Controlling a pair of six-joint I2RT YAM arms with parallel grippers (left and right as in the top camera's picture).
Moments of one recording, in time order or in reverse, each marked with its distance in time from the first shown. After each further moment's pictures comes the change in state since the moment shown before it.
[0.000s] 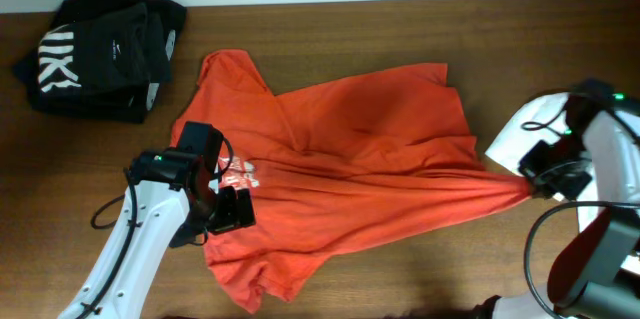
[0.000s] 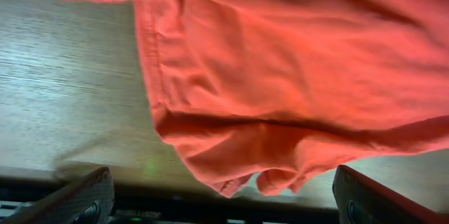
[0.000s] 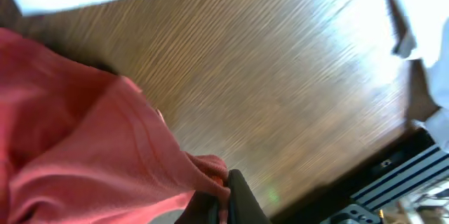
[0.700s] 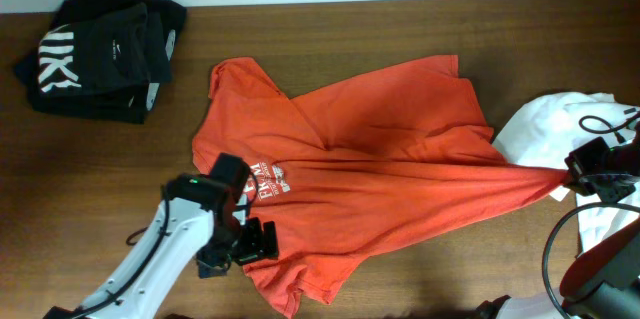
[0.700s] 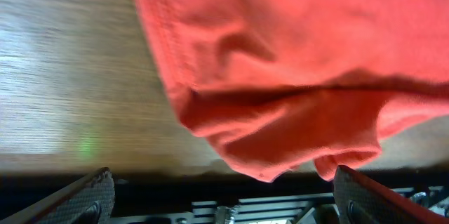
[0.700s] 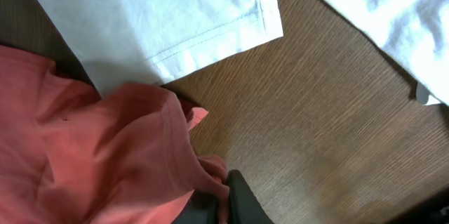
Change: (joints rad) left arm -0.148 0.001 -0.214 0.109 0.175 -0.084; right arm -0.262 0.000 0.043 0.113 -0.219 -0.037
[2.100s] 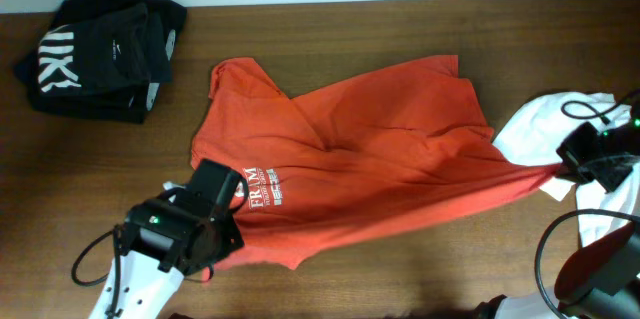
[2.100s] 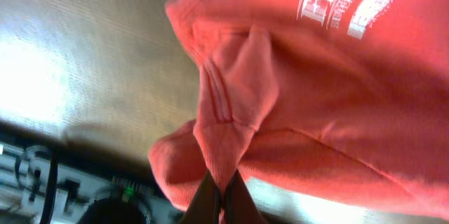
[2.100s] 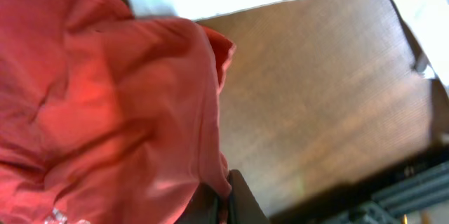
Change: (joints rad) left arm -0.059 -0.298 0.175 -0.202 -0.361 -0.309; right arm 0.118 -0.003 0.177 -0.239 -0.006 -0.112
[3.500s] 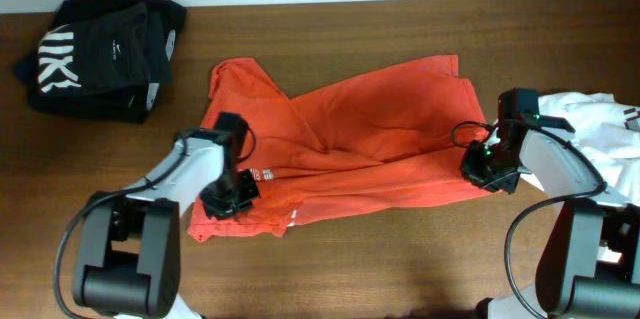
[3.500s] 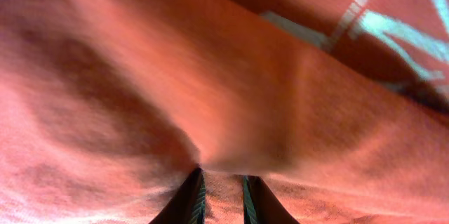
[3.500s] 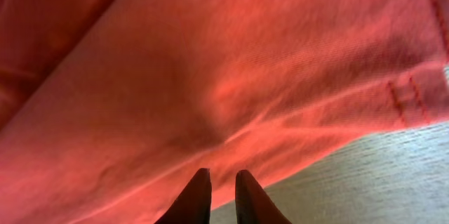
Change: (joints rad) left arm 0.203 0.734 0.050 0.413 0.166 0.224; right arm 0.412 0.001 -0.506 0.596 0.071 0.016
